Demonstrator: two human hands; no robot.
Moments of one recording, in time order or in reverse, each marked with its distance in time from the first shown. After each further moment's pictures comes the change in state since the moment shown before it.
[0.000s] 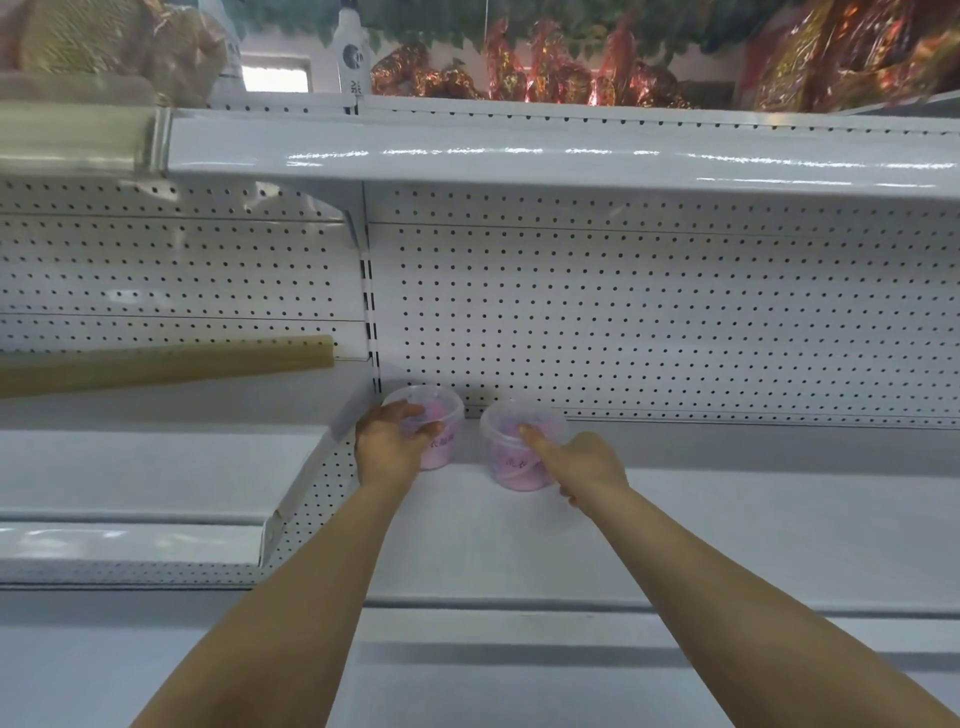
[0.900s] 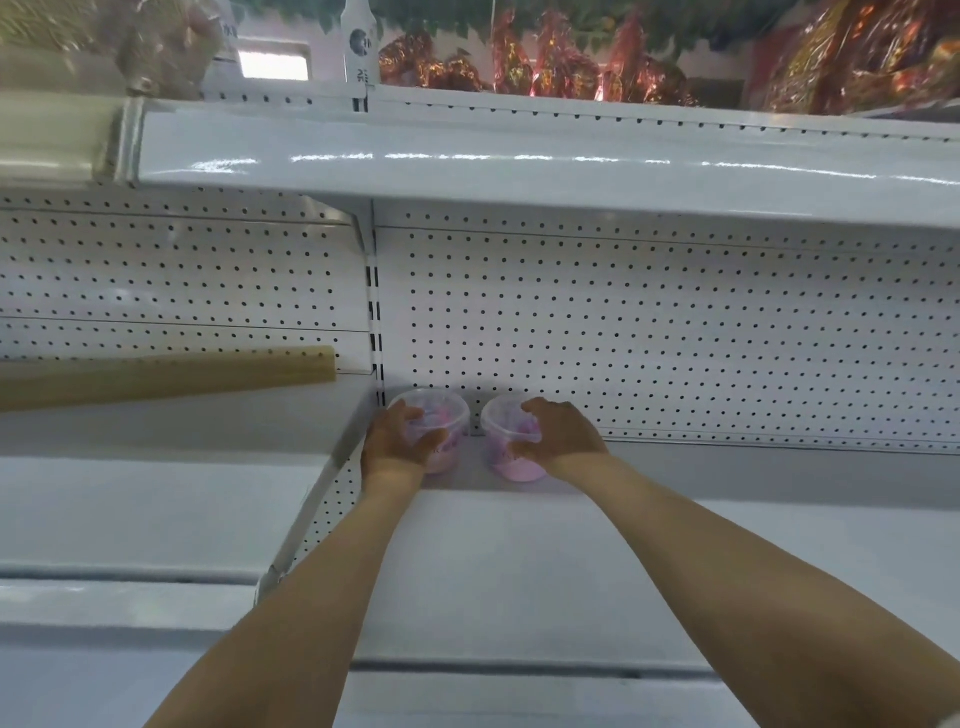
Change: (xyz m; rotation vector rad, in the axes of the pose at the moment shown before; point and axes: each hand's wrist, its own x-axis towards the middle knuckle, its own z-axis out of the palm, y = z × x) left_hand 0.034 0.002 0.004 0.176 -0.098 0.050; right_hand 0.071 -0.052 0.020 -0.523 -0.023 -0.441
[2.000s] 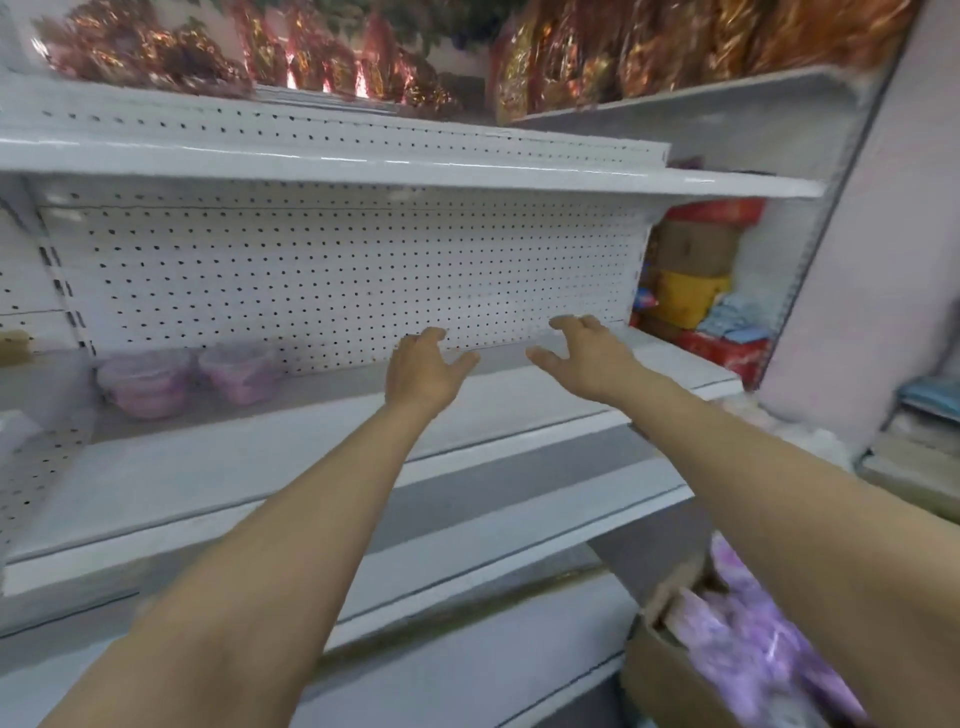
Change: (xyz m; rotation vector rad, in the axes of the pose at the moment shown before) left_hand -0.293 0.303 0.138 0.063 -0.399 0.314; right_hand -0.363 0.226 -0.230 -0.110 0.292 0.283
